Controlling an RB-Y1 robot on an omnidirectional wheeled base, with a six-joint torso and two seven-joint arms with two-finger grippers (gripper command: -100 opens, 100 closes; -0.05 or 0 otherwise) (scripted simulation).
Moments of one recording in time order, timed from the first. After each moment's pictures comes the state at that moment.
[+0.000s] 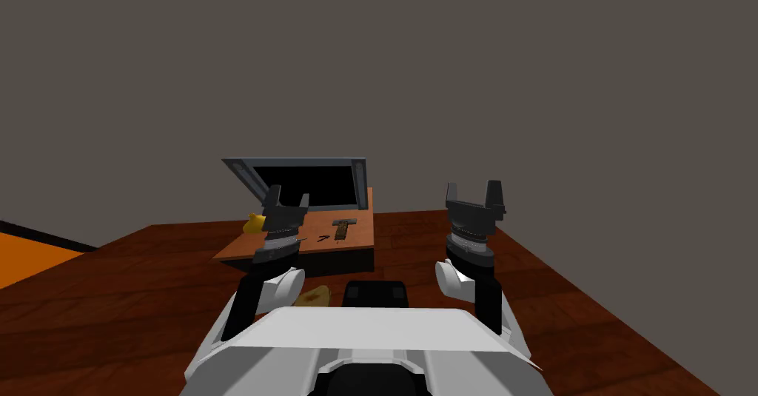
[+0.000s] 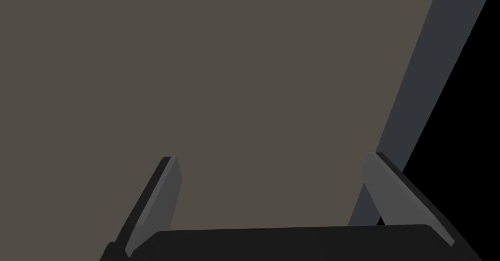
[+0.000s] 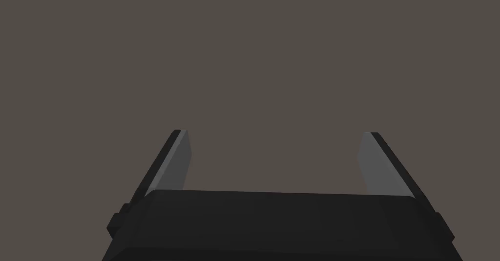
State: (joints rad) left arm 0.53 0.04 0.04 -2.31 0.05 -0.45 0.11; right arm 0.46 0.03 0.02 -2.35 0.07 -0.64 -0.15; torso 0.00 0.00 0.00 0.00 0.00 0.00
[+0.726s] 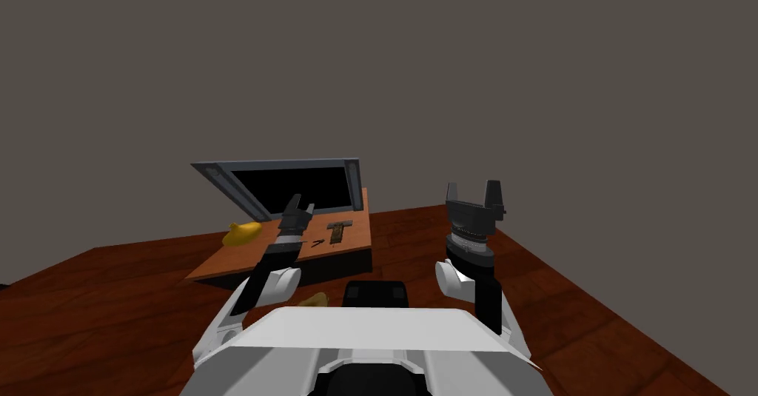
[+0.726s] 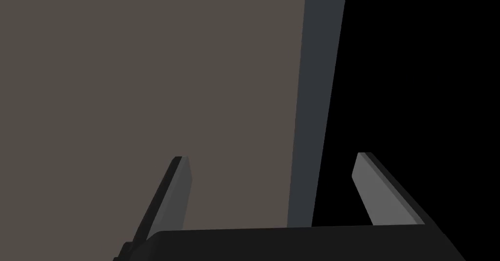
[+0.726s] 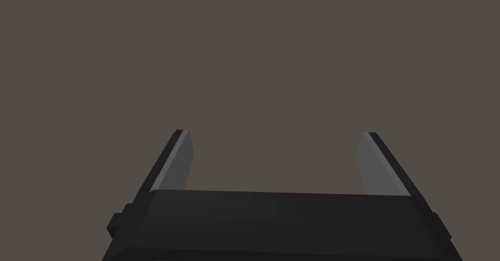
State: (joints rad) left arm 0.48 0.16 0.09 -2.13 0.11 -0.31 0.10; right arm 0.46 0.03 0.02 -2.35 0.07 -0.64 -0.15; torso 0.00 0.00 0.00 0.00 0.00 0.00
